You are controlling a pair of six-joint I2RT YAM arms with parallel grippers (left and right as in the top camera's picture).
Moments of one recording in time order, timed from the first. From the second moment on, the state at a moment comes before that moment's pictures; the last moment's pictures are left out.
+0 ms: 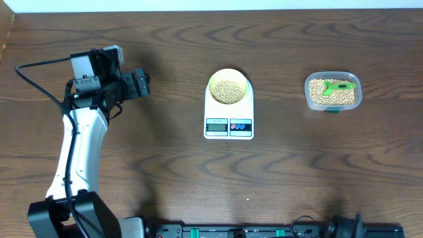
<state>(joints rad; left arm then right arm) 0.17 1.51 1.13 -0.51 0.26 -0.07 -0.27 0.01 1.16 -1.00 -0.20 -0.21</state>
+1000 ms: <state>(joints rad) 0.17 1.51 1.13 -0.51 0.26 -0.07 -0.27 0.01 0.14 0.15 -0.17 -0.21</state>
